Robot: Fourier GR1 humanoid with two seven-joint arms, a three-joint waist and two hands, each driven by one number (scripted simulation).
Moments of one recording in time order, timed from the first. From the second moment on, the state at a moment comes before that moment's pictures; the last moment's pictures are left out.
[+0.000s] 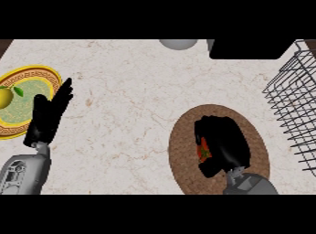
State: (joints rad) left arm -0.23 0.20 0.09 -1.37 -0.13 -0.03 0.23; right arm -0.16 -0.02 0.36 -1.71 1.22 0.35 0.37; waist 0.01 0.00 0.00
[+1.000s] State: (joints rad) left arm -0.21 0.19 0.09 -1.40 -0.14 -0.03 0.23; right arm -0.76 -0.01 0.14 -2.21 0.71 0.38 1.04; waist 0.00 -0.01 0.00
